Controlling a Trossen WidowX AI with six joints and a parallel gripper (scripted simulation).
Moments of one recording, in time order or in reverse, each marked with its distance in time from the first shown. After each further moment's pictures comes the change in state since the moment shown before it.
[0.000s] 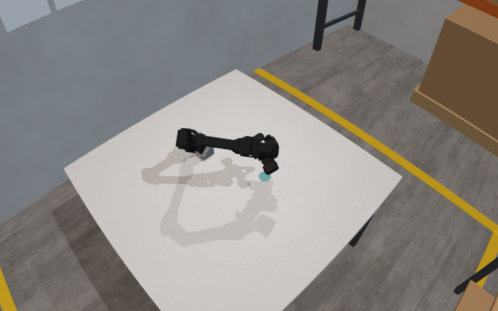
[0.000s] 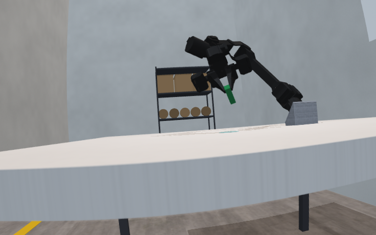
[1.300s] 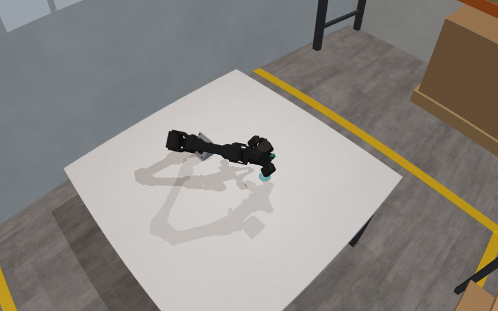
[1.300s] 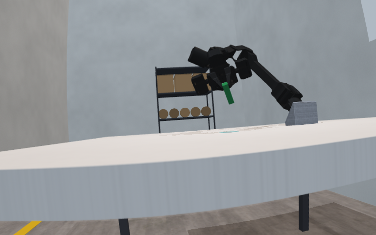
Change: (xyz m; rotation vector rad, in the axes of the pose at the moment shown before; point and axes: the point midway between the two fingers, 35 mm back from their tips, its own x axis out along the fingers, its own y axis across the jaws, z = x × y) arm -0.006 -0.003 -0.002 -0.038 -0.278 0.006
